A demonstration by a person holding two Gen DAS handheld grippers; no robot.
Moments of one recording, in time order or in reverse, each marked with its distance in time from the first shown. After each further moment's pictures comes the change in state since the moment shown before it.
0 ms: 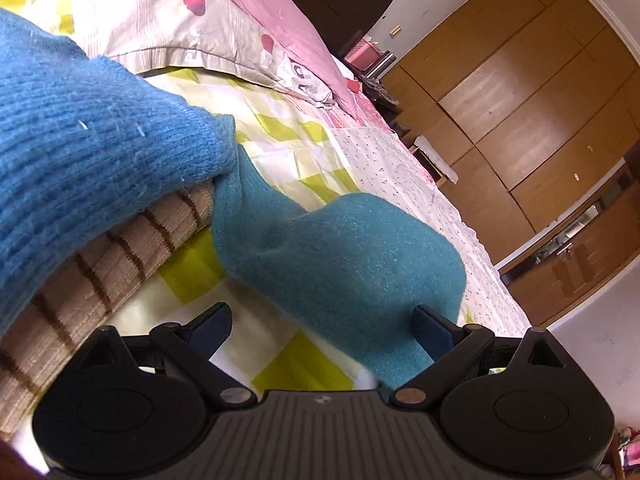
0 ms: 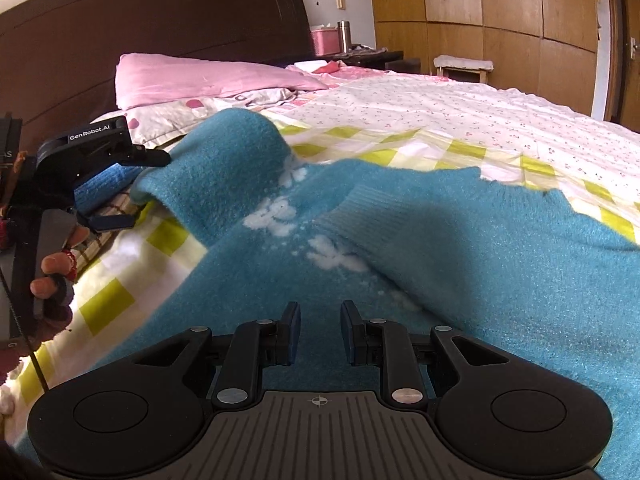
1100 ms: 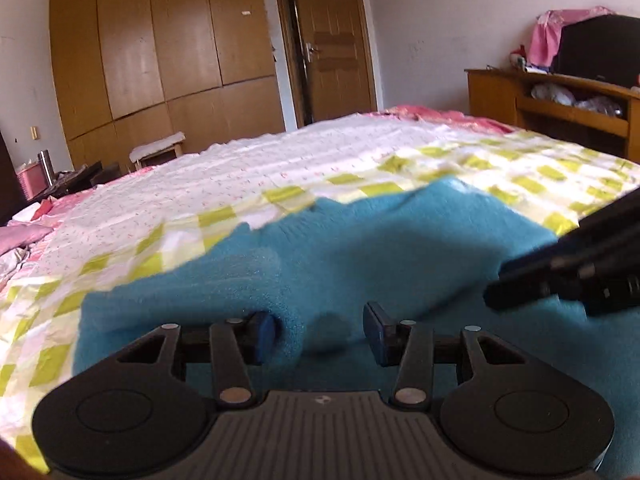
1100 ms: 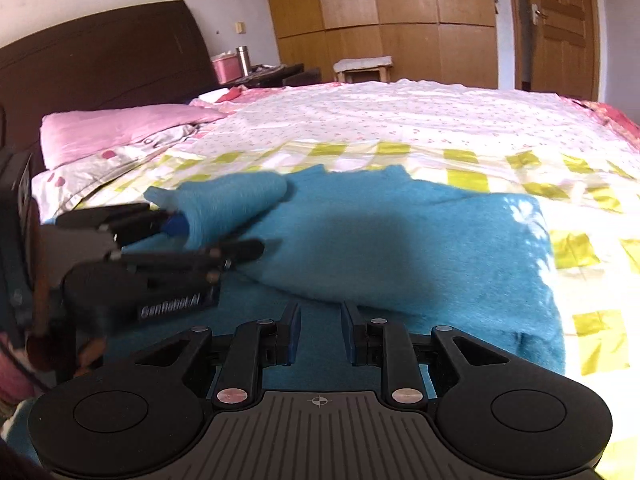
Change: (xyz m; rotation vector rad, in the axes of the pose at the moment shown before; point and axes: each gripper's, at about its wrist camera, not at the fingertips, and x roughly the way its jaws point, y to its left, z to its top) left arm -0.005 -0.192 -0.201 1.216 0.139 -0.339; right arm -0.088 -0.095 -0.032 0.226 -0.055 -0.187
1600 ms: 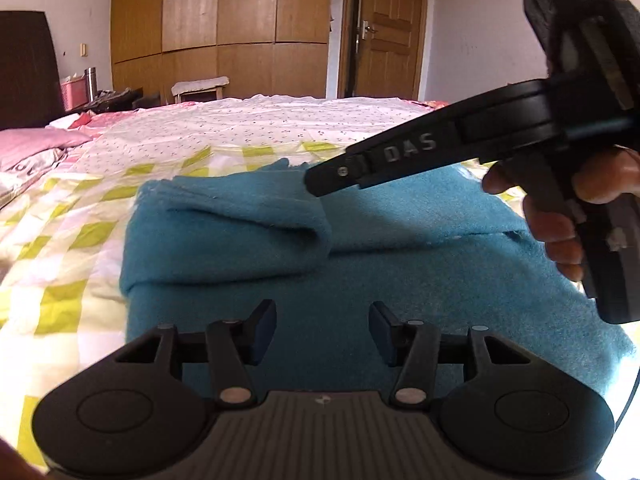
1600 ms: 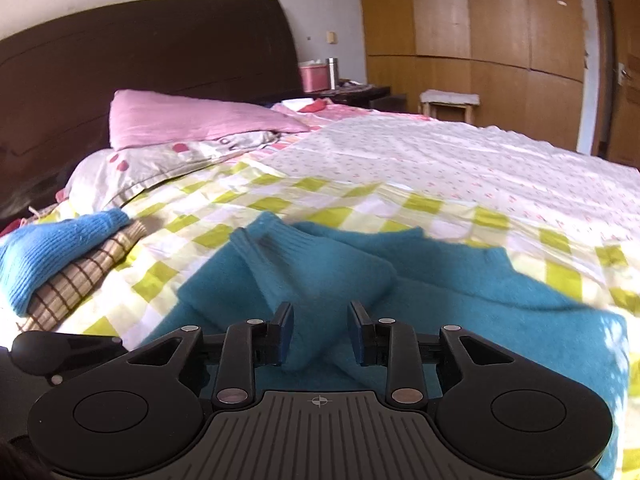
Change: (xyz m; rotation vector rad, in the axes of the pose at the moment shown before) left arm -0.081 0.013 -0.041 -0.258 0.066 0.024; right arm 0.049 0.095 0.054 -0.326 -0.029 0.184
